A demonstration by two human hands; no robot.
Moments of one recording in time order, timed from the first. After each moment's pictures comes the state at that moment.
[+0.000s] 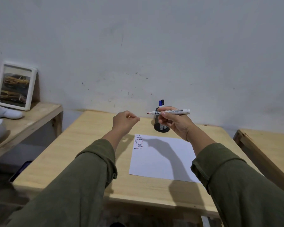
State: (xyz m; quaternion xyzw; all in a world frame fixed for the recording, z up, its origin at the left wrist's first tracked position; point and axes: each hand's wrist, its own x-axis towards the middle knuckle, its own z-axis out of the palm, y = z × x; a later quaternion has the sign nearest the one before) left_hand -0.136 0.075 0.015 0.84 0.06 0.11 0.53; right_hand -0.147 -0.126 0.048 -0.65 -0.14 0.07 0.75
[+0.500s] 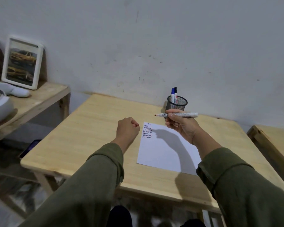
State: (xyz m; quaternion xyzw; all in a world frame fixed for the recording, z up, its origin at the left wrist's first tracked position) left_hand -0.137 0.085 -0.064 0.87 0.13 0.09 0.46; right_hand -0.141 -0.115 0.001 -0.65 -0.08 0.10 0.75
